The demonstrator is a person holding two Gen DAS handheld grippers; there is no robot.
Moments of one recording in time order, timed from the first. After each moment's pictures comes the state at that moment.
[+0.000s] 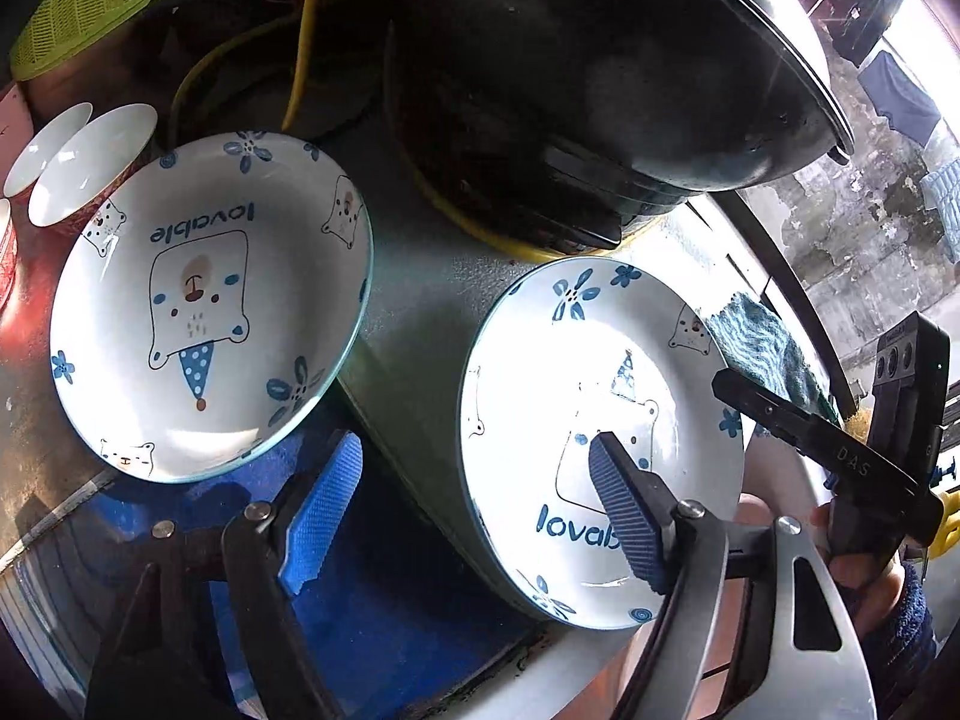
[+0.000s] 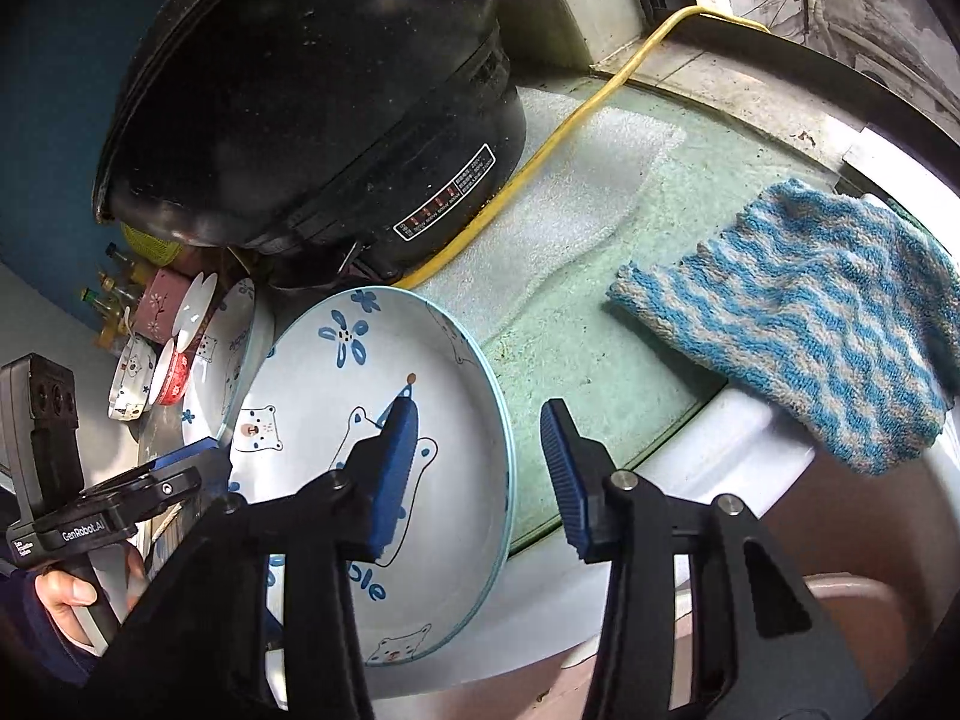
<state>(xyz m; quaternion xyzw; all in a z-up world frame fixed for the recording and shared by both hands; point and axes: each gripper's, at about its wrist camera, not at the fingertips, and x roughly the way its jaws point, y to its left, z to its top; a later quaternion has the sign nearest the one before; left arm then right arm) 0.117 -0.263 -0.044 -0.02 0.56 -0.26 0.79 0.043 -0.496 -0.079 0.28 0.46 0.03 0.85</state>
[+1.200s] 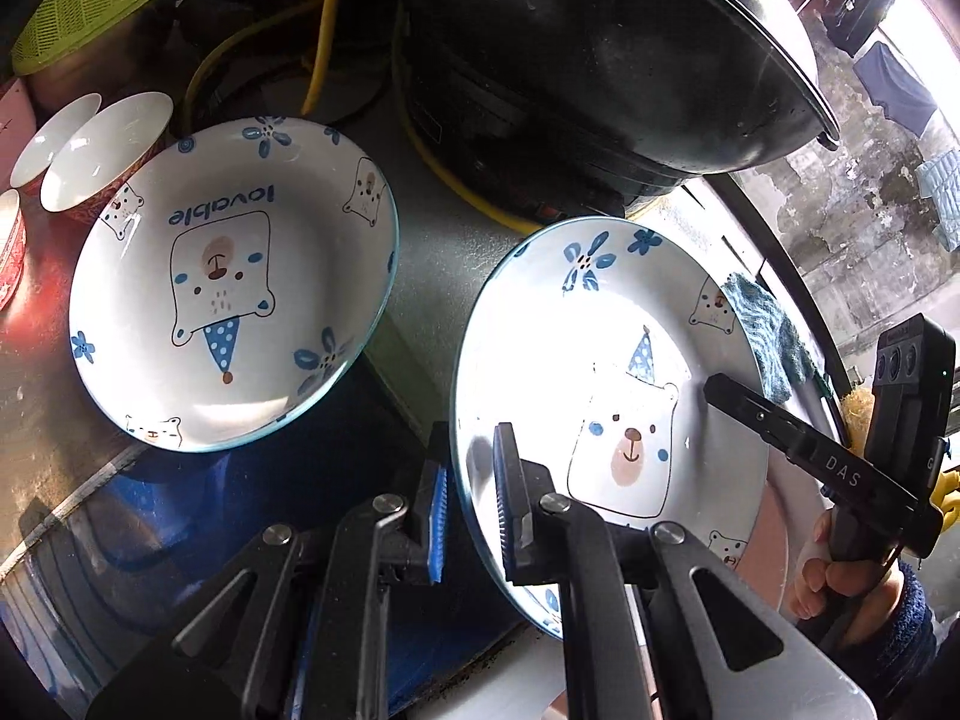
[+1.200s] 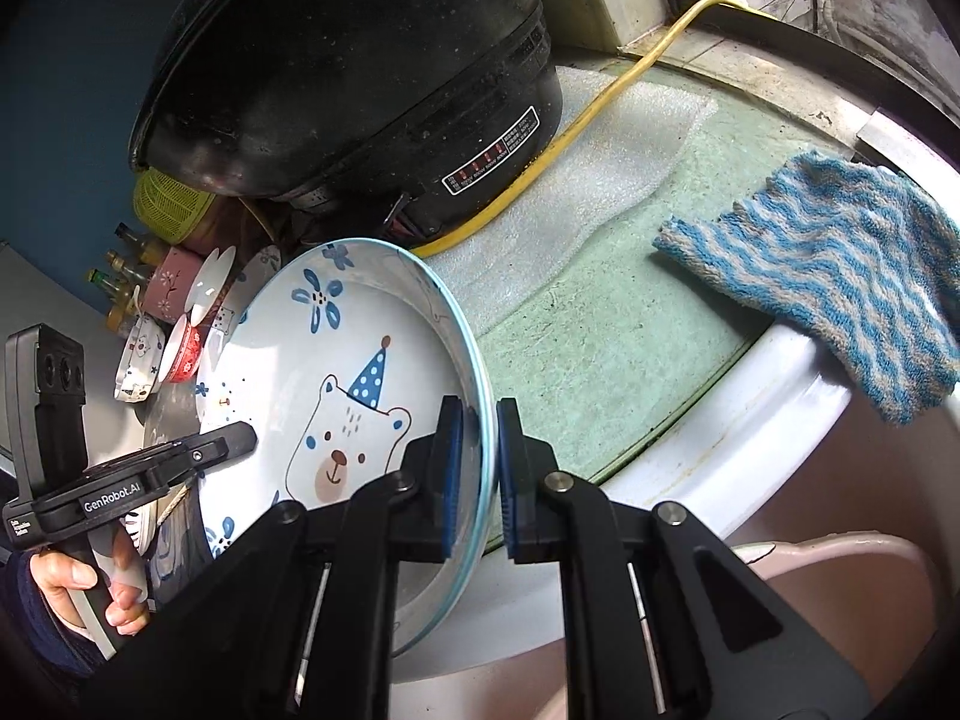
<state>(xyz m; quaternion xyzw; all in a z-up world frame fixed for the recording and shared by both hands) 0.113 -0.237 -0.038 -0.02 0.56 -0.27 0.78 0.034 -0.463 -0.071 0.27 0.46 0.03 0.84</state>
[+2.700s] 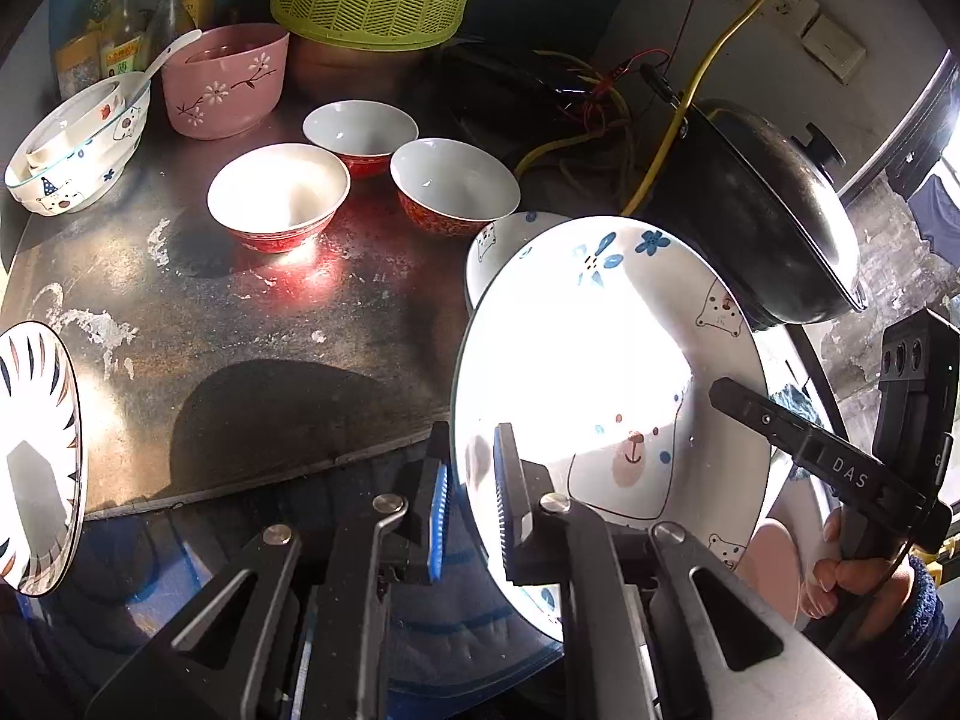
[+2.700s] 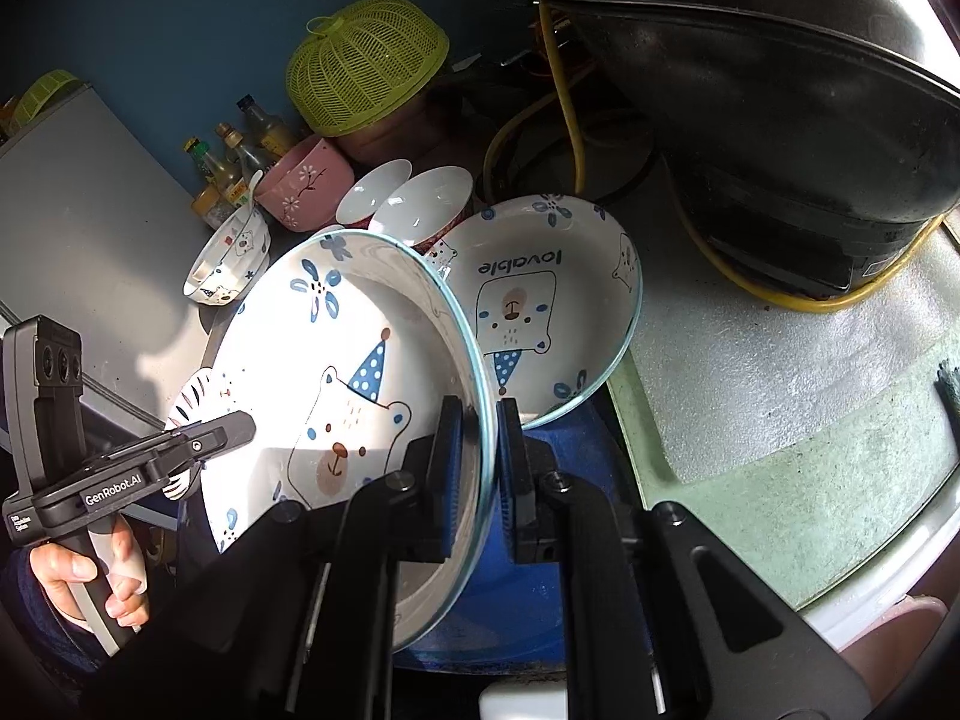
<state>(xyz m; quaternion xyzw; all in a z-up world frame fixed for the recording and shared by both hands) 0.097 -0.016 0.006 -0.11 0.50 -0.16 0.84 0.087 -0.271 -0.011 0.16 0.46 0.16 0.86</state>
